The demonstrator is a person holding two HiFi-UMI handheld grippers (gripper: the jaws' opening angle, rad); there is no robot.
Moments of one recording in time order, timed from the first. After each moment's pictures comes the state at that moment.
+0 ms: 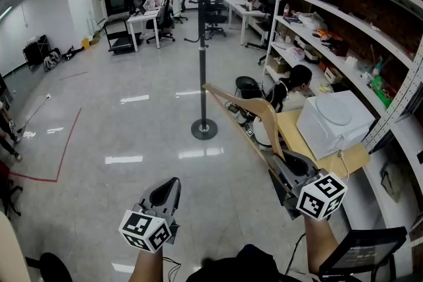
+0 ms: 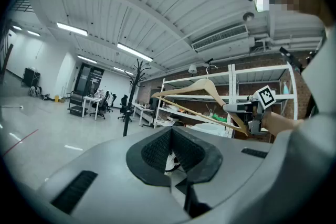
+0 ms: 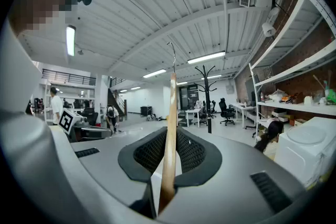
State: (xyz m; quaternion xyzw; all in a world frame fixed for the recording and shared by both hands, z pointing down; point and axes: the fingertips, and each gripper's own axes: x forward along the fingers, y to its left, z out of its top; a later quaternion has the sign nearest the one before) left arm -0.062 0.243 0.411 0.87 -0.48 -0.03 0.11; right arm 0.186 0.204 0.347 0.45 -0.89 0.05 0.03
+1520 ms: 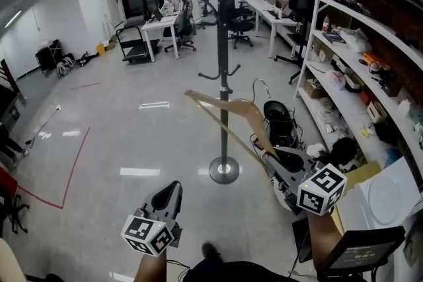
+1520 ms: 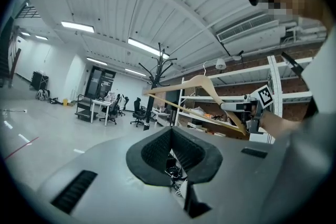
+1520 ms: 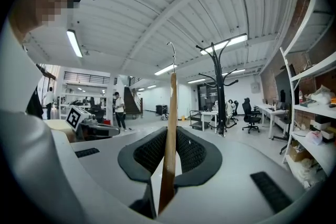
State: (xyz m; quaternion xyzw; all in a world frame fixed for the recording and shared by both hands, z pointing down) left arm -0.109 -0.169 0.412 0.83 -0.55 -0.03 0.10; right arm 0.108 -0.240 0.348 0.33 -0.94 0.03 0.04
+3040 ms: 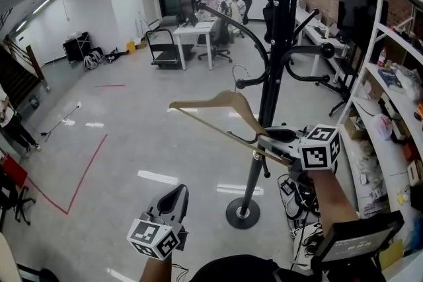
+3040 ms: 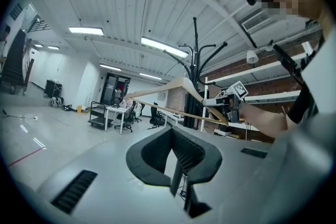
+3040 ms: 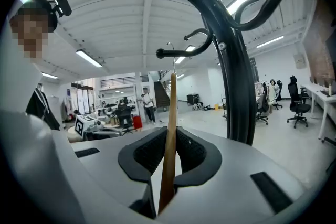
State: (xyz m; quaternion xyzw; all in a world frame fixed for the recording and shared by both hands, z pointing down) left arm -0.197 -0.470 0.405 0.77 -0.63 -0.03 0.09; right arm -0.045 -0.636 0.343 0.10 -0.99 0.09 0.10
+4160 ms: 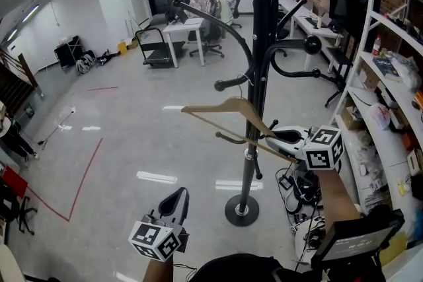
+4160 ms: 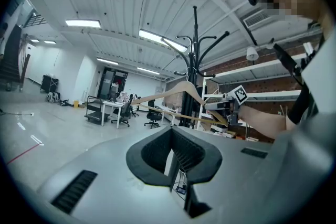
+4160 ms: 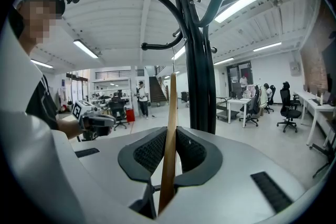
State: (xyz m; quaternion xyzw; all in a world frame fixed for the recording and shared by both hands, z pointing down) left arm -0.178 -0.497 0.422 0.79 -0.61 -0.02 0.11; right arm 0.005 -0.674 0.380 0.13 -0.98 0.06 0.12
